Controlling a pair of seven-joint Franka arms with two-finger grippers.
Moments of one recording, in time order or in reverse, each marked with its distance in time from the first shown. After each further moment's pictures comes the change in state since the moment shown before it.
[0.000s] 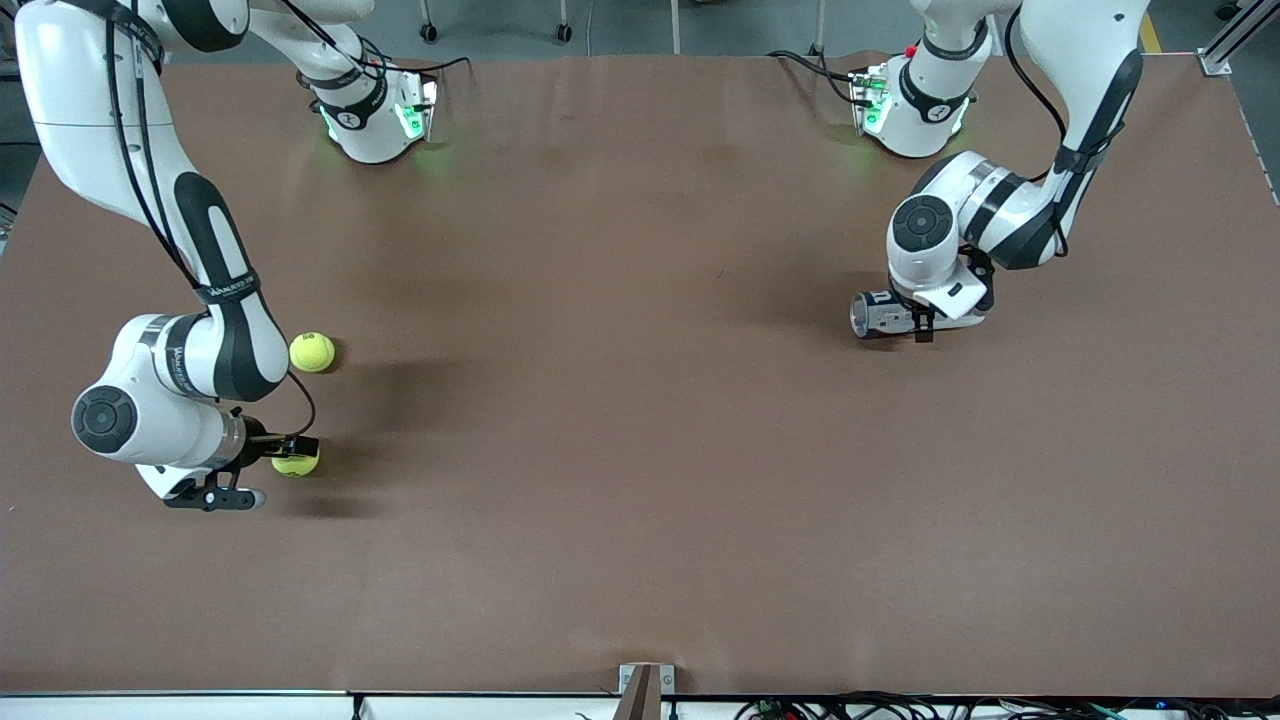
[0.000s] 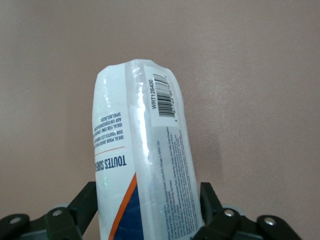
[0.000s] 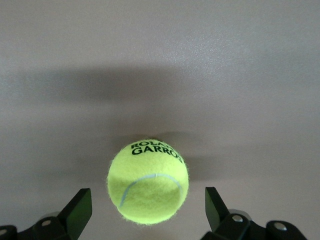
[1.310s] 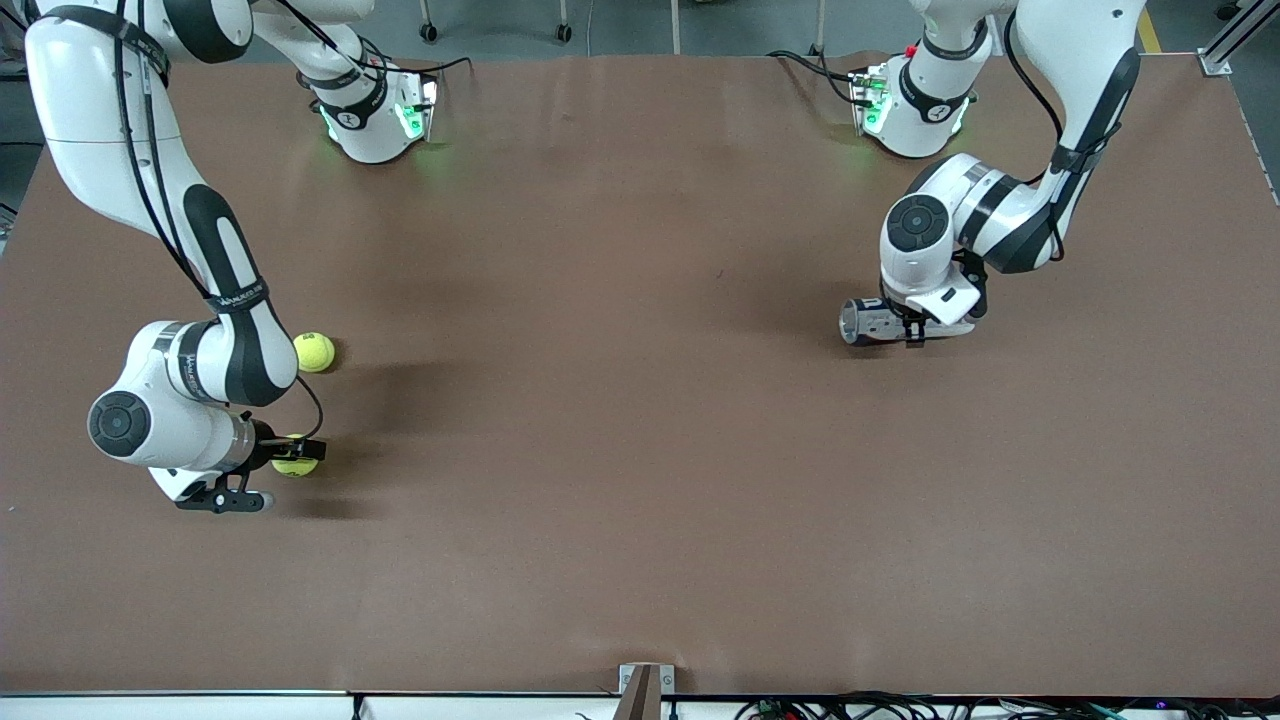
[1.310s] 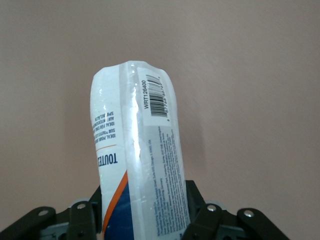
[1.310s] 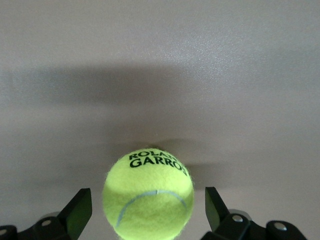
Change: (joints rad) left arm -0.001 0.017 -0.051 0.083 -0.053 0.005 0.000; right arm 0.000 0.032 0.001 0.002 0.002 0.035 0.000
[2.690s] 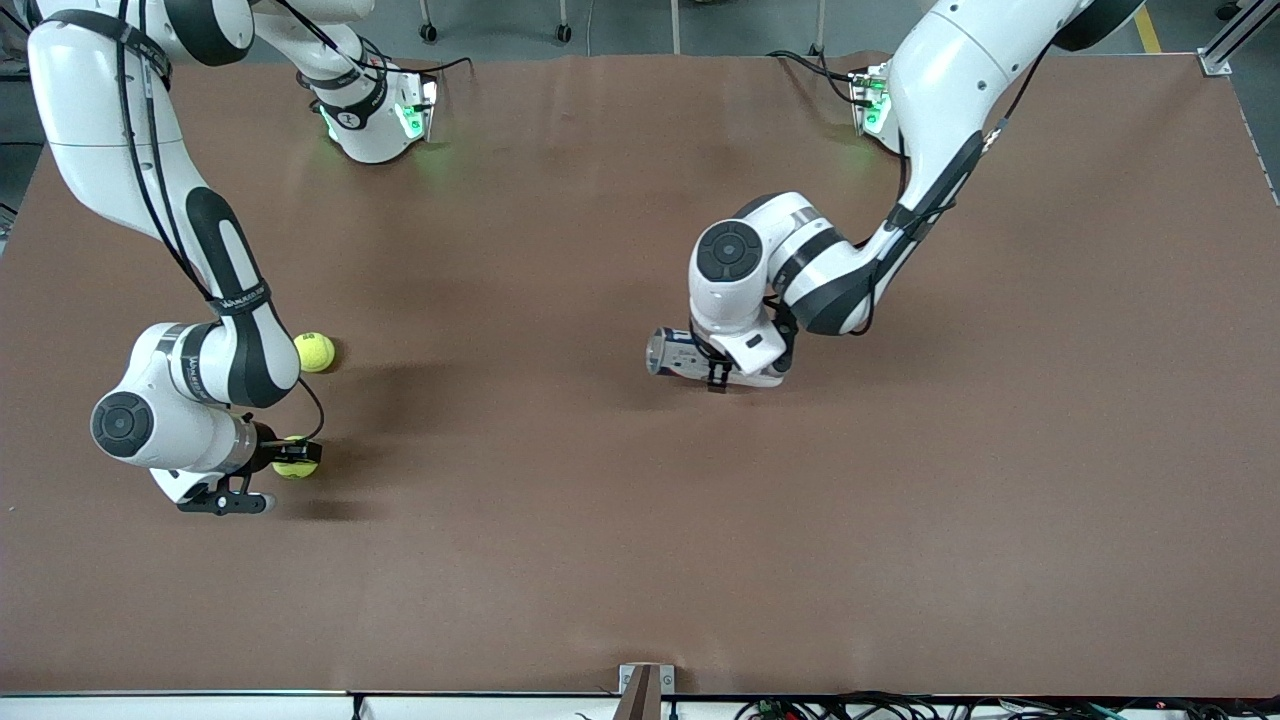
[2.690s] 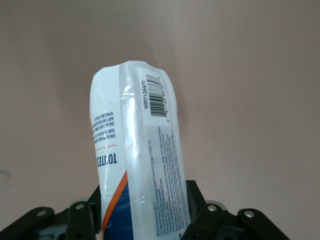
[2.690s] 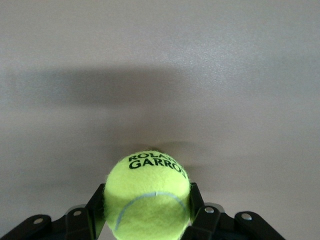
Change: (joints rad) left arm -0.308 0.429 -0.161 0.752 -0.154 -0.241 -0.039; right arm 0.003 0.006 0.001 0.006 0.000 0.014 -0.027
